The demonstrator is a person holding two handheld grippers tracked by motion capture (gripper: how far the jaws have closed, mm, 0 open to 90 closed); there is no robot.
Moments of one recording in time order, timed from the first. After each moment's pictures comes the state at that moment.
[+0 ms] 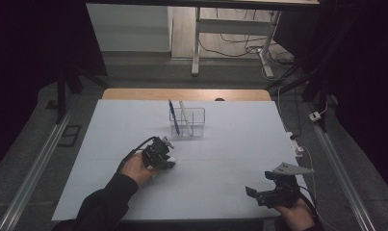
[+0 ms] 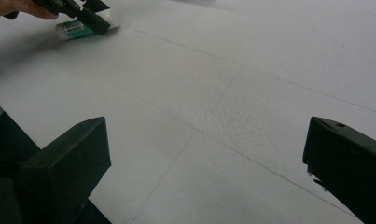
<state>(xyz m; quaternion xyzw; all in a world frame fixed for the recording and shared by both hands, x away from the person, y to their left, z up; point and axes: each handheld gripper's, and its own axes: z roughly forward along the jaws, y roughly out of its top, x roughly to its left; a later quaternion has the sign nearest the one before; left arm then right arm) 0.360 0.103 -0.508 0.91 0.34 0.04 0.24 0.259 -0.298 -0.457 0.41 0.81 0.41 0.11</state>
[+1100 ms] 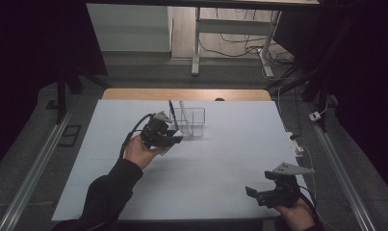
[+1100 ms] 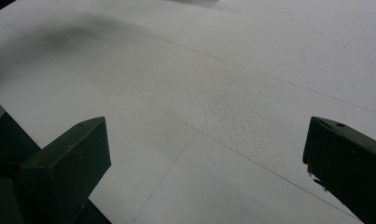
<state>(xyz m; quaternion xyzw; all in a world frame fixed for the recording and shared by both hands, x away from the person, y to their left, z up) 0.383 0.105 -0.433 0.86 0.34 0.08 0.38 0.259 -0.298 -0.457 0.41 0.81 0.41 0.11</state>
